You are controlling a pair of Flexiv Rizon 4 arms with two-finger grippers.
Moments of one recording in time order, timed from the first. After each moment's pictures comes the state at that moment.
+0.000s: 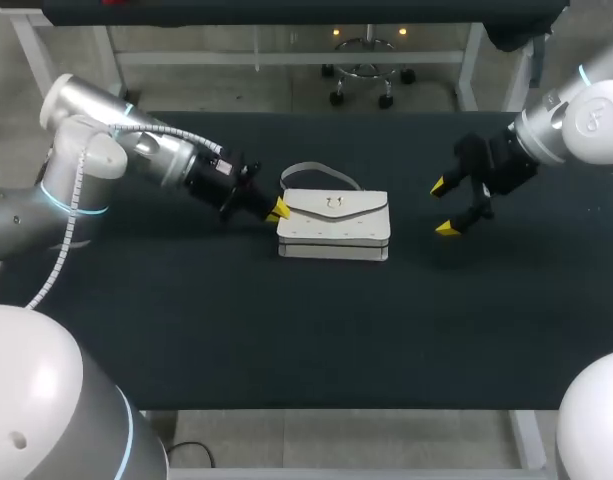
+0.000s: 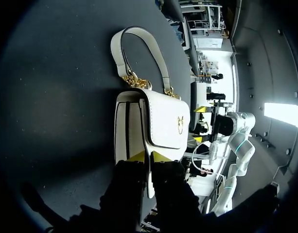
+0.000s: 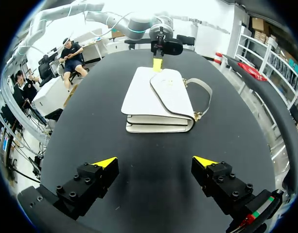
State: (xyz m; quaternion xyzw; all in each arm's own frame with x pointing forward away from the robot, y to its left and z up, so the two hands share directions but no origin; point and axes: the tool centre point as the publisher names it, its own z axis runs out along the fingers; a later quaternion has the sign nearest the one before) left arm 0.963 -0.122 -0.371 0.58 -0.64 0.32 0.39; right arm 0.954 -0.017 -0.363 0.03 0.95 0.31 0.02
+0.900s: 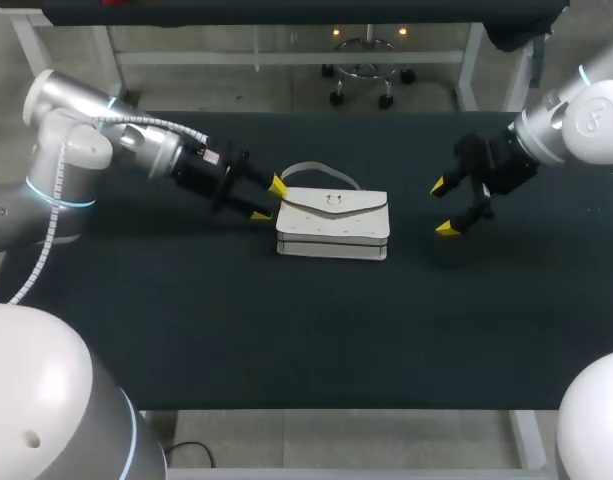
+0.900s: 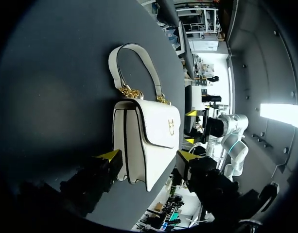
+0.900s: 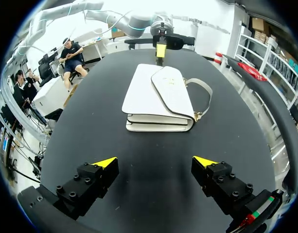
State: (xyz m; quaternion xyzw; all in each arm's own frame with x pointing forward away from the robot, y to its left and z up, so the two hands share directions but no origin) left arm 0.974 -0.104 -0.348 0.58 -0.63 0.34 0.39; right arm 0.954 -0.017 -0.363 0.03 0.95 0.31 0.02
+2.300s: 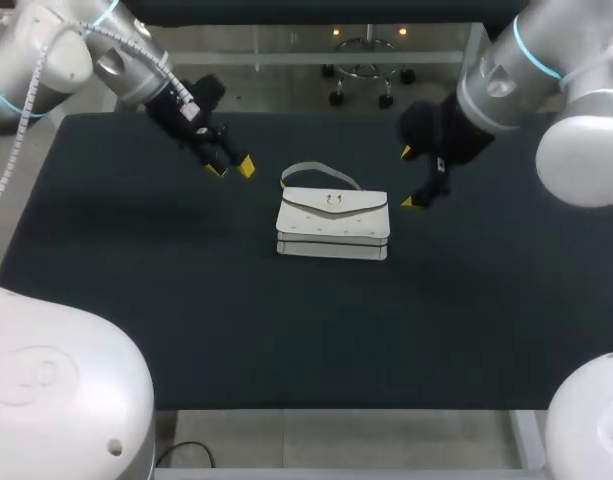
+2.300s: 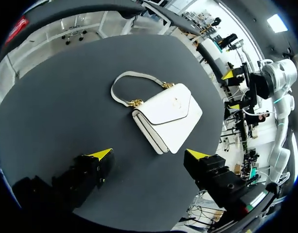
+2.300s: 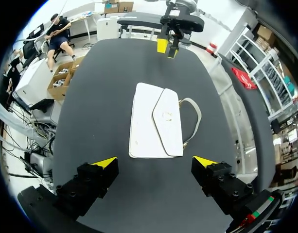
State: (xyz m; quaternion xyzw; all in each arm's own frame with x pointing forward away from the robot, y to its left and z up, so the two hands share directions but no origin) left arm 0.984 -0.033 -0.284 0.39 -0.87 0.24 0.16; right arm 0.928 0.053 -0.263 0.02 0.97 0.19 0.13
